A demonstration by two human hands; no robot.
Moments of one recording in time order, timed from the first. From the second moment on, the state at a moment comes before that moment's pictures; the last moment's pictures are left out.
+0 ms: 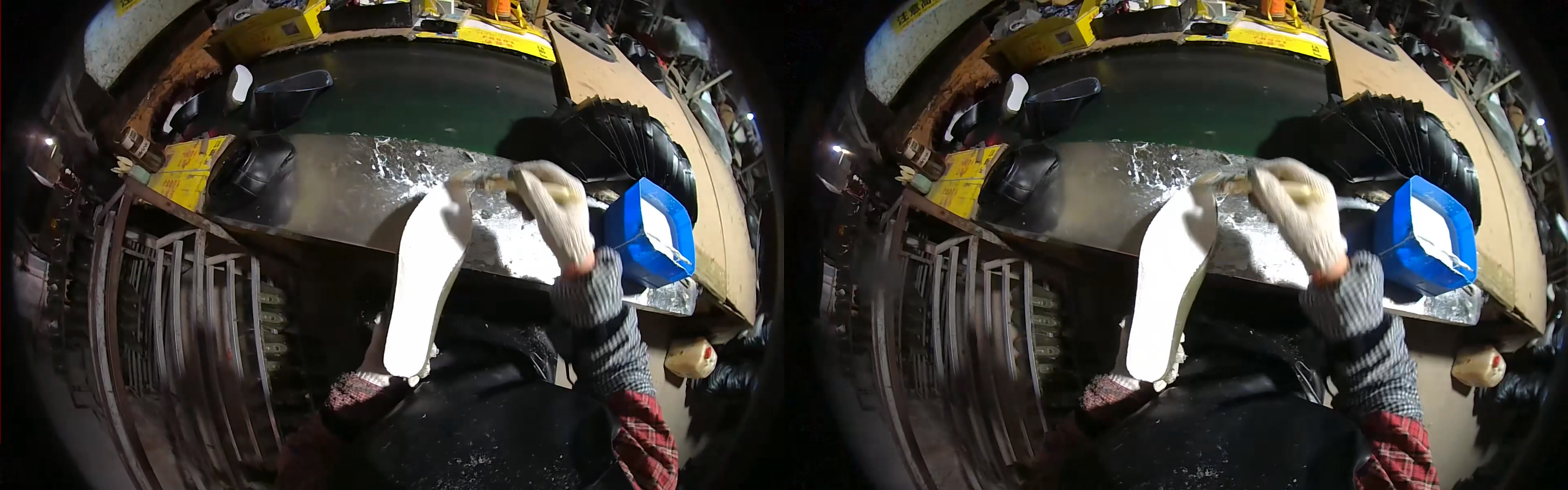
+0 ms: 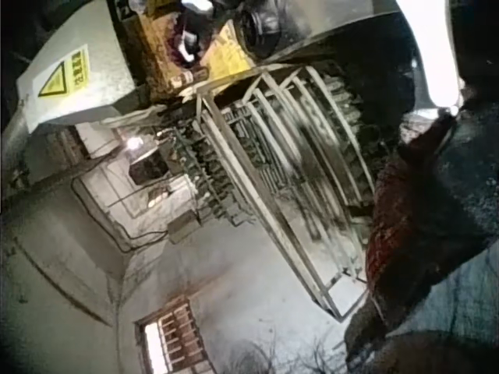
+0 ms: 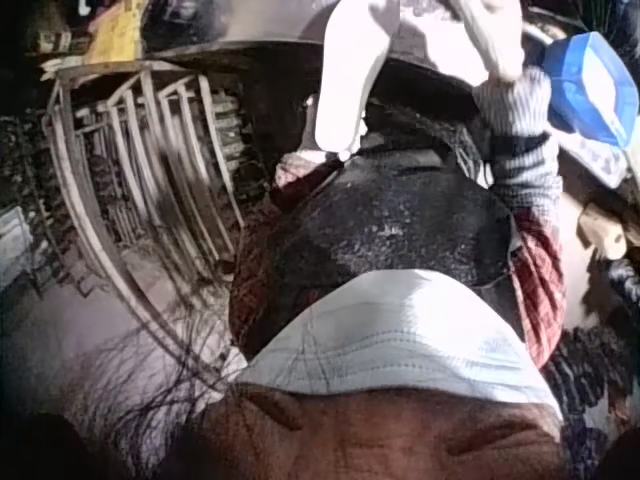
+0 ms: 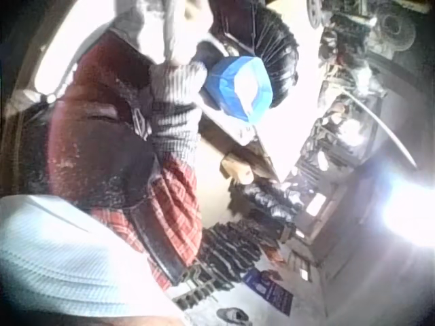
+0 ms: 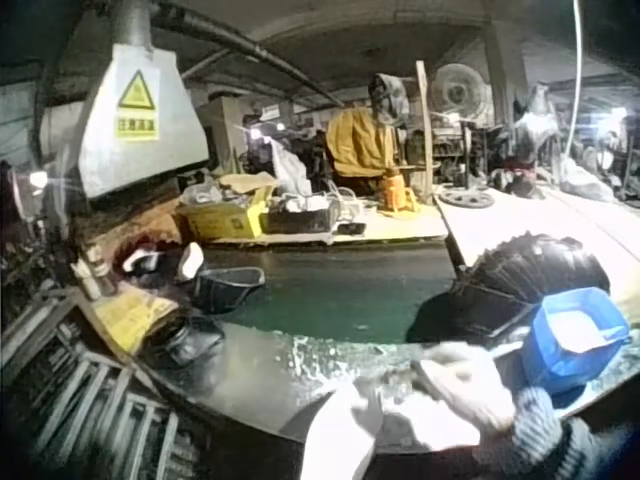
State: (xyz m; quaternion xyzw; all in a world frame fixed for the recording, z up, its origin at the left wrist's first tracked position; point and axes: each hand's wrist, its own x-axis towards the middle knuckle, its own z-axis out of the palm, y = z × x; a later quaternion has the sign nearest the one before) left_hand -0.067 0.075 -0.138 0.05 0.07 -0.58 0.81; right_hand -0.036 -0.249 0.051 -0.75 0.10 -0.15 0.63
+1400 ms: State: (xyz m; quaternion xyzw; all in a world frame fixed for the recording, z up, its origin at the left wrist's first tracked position) left_hand -0.072 0.089 -0.137 0.12 0.06 -0.53 0.83; right_hand -0.072 -0.252 0.023 -0.85 -0.05 -0.25 0.45
